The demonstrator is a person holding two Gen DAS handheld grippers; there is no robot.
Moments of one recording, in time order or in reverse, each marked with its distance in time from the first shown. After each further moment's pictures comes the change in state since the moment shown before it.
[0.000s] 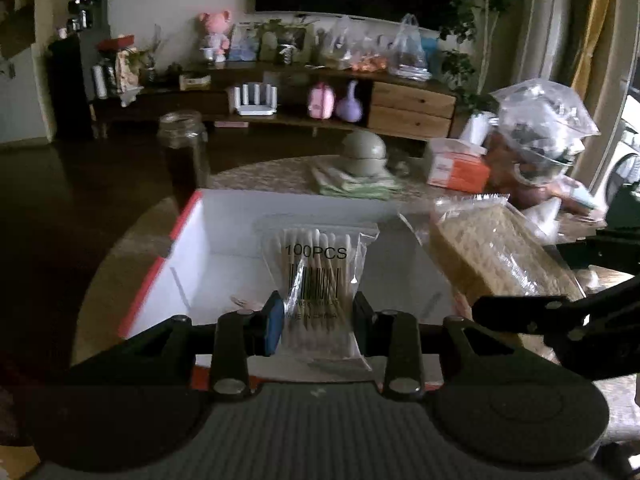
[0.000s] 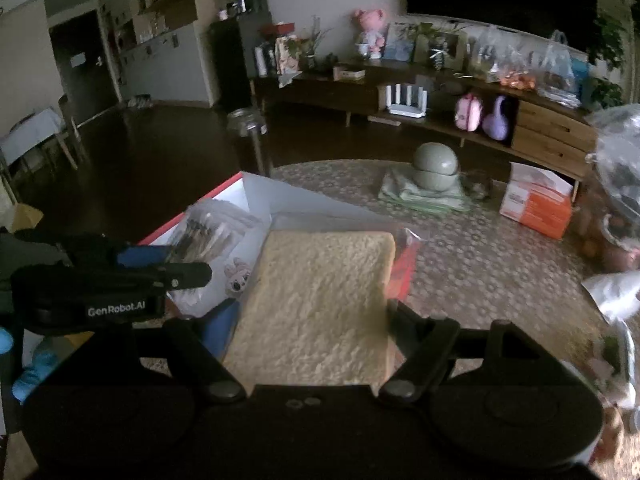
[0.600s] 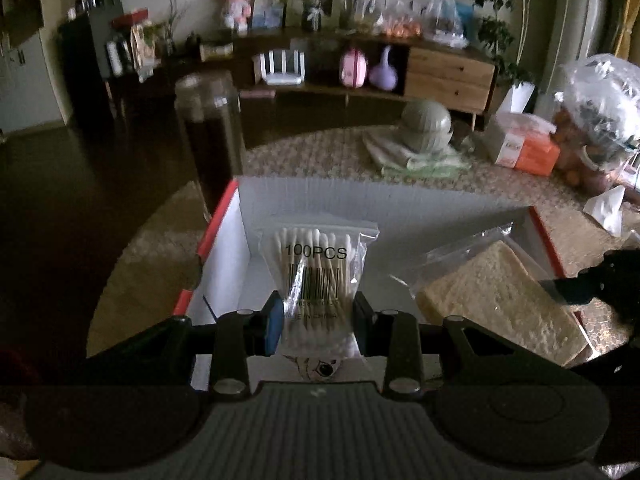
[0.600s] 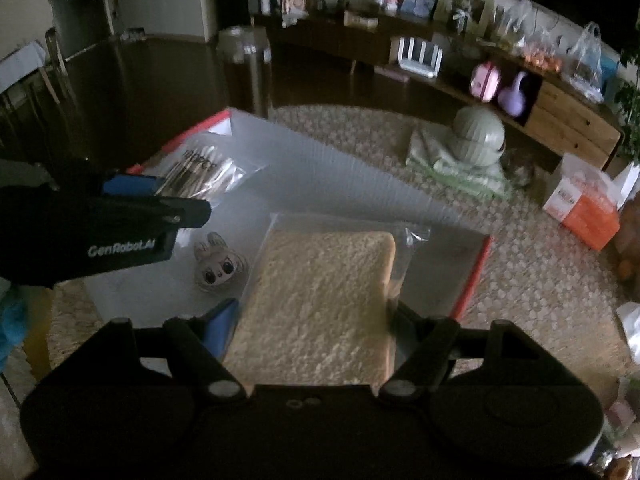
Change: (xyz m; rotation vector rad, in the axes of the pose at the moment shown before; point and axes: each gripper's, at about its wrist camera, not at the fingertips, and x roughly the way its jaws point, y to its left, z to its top) left arm 0.095 0.046 0.026 0.004 0.125 0.072; right arm 0.122 0.026 0.020 -0.087 0.185 -0.066
